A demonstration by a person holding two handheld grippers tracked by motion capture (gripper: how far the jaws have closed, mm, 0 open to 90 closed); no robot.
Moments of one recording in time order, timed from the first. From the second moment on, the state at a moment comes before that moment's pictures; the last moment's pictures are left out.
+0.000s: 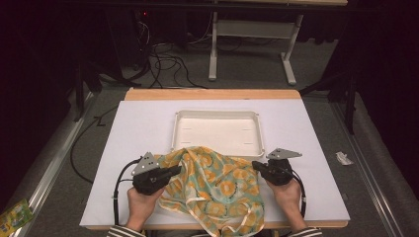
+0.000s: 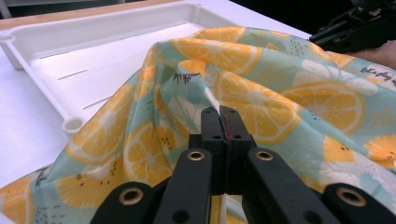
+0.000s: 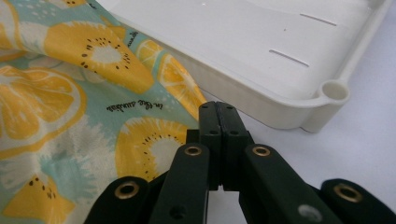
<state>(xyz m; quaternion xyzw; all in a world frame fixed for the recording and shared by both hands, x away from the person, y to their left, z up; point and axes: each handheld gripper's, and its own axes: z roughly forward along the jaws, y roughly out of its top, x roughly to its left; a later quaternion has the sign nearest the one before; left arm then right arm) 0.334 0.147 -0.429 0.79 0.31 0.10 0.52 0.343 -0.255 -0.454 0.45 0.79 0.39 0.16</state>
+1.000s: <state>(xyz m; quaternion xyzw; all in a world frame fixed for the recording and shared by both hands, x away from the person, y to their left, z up) 0.333 0.141 -0.429 0.79 0.31 0.10 0.52 0.286 -0.227 -0.420 0.35 0.80 0.46 0.14</state>
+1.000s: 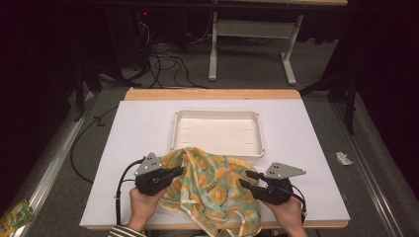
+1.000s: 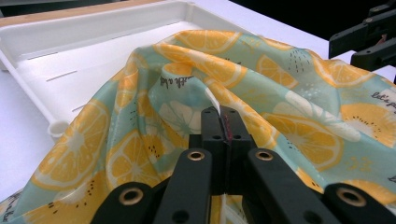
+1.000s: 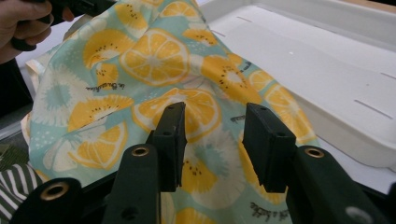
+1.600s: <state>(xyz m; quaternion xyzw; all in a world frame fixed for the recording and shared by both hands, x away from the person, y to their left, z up) 0.333 0.140 -0.430 0.79 0.31 0.10 0.52 0.301 -0.207 -0.429 0.34 0.82 0.45 0.12</state>
